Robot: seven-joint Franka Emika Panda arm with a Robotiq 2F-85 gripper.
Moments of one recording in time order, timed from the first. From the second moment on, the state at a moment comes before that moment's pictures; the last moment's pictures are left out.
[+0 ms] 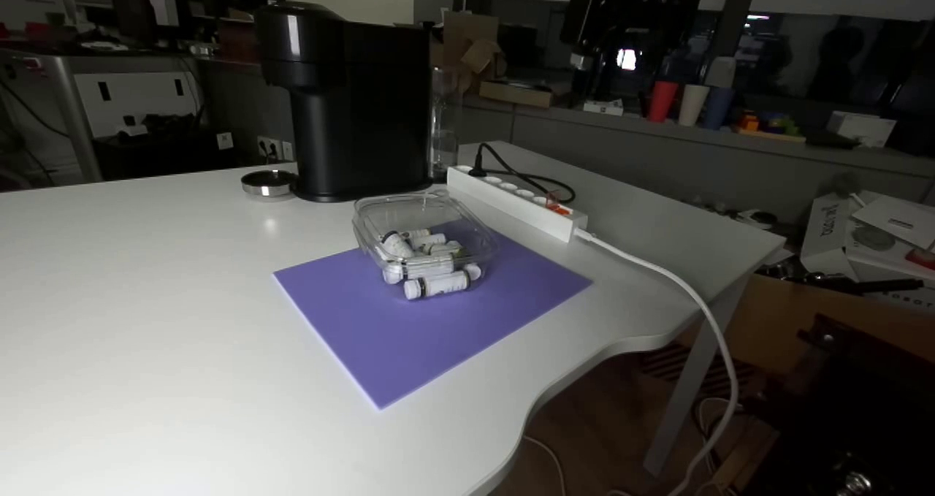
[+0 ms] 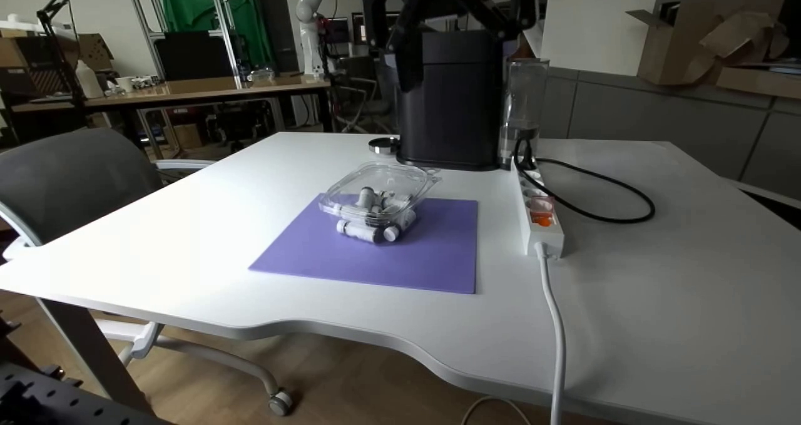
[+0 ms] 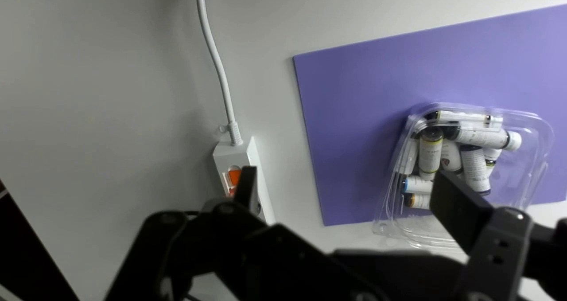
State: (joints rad) arm -0.22 -0.23 -0.21 -2.64 -0.12 2.58 -0.22
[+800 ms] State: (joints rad) arm -0.25 0.18 -0.26 -2.26 0.20 2.51 -0.71
